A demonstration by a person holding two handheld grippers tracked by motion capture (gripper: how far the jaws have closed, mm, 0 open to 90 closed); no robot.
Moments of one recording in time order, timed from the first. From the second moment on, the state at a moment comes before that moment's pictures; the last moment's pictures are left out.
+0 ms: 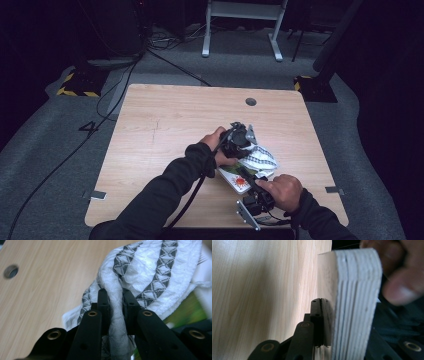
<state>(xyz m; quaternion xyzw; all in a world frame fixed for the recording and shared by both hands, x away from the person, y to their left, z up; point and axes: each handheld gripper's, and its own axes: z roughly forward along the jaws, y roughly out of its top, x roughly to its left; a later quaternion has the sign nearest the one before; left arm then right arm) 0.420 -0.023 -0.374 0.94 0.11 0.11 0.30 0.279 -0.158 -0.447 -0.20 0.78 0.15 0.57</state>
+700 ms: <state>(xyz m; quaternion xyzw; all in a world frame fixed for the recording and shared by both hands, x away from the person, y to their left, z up) 0.411 0.021 -0.383 0.93 0.14 0.09 0.31 0.284 -0.152 -0.455 -0.21 0.78 0.13 0.57</state>
